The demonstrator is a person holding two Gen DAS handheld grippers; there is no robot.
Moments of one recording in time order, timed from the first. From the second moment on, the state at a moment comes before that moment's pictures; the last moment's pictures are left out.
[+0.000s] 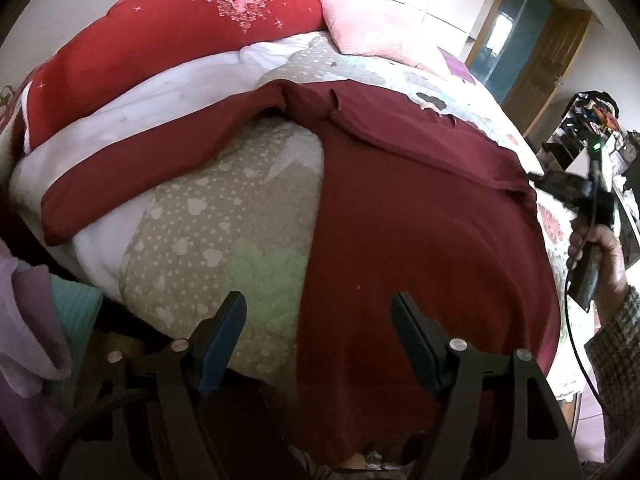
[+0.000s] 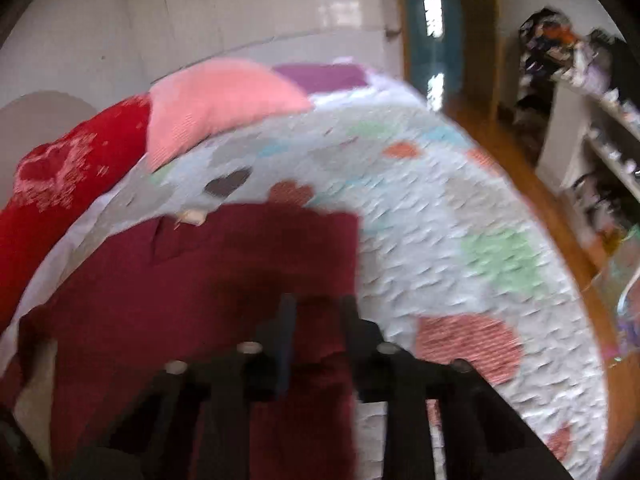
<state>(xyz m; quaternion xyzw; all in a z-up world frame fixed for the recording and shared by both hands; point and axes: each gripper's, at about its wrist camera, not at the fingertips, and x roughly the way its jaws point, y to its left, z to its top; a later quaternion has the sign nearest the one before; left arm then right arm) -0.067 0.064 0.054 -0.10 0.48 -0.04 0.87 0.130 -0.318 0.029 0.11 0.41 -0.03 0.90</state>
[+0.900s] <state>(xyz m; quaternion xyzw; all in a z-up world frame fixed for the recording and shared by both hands) -0.180 0.256 0.125 -0.23 0.33 0.13 0.90 0.040 0.083 0.022 -0.27 0.33 0.37 0.83</state>
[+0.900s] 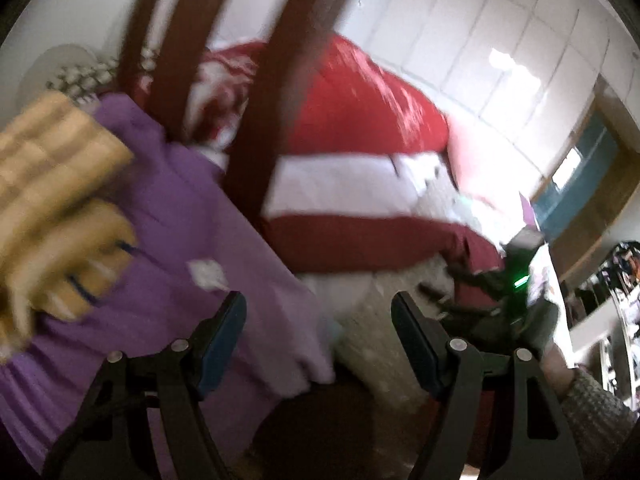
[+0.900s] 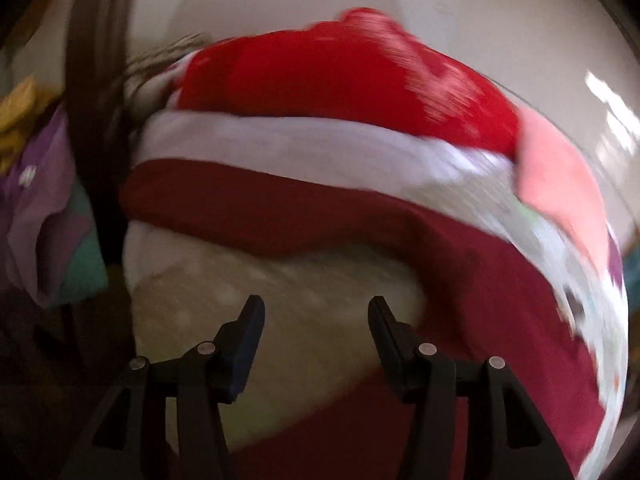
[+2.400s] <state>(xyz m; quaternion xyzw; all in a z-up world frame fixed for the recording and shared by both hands) -0.033 0.060 0.116 -0.05 0.41 -0.03 0.91 0.122 -0.333 0.010 0.24 0.38 0.01 0.89</state>
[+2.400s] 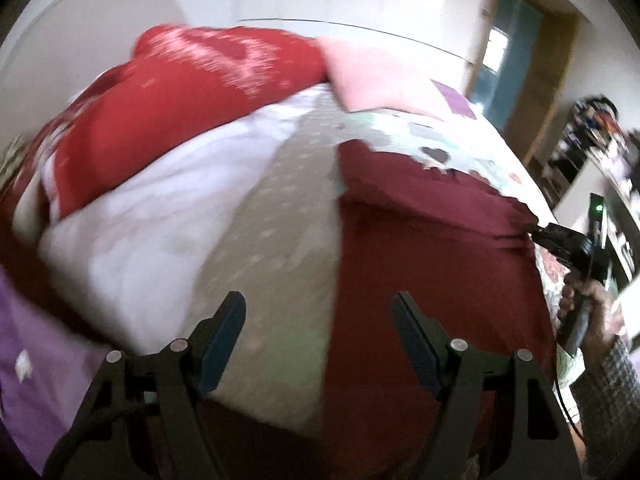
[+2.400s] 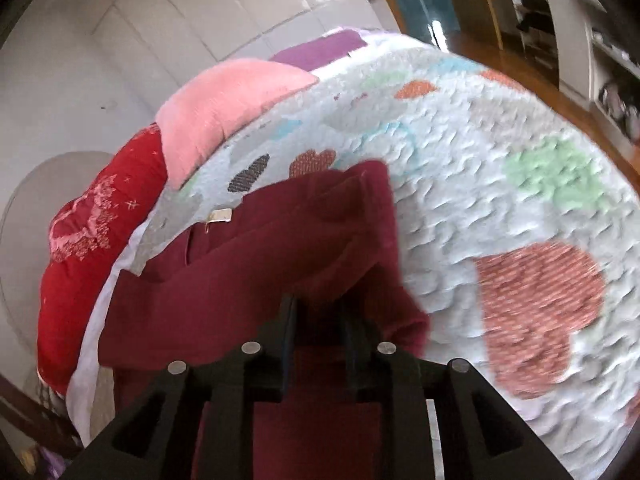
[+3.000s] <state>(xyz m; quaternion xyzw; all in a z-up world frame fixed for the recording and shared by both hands) 0.215 0.004 0.015 0.06 0.50 0.03 0.86 0.168 -0.339 0.010 0.23 0.39 0.07 0.89</state>
